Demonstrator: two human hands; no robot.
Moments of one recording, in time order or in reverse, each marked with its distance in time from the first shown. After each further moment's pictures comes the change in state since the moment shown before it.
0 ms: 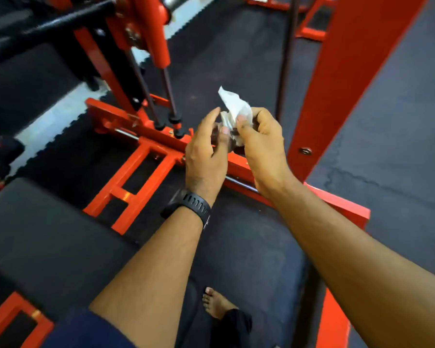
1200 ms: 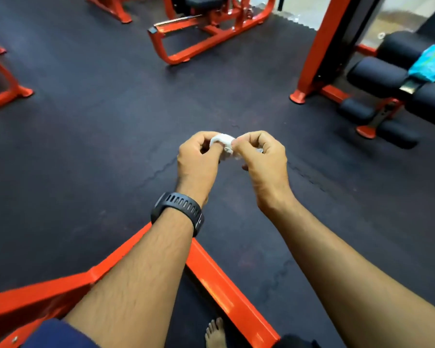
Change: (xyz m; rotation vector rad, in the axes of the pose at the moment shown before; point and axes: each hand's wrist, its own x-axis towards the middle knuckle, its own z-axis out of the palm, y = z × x) left_hand -0.252 0.320 0.500 -0.448 -1.246 -0.040; right_hand -0.155 0.004 -0.596 -0.057 1.278 0.117
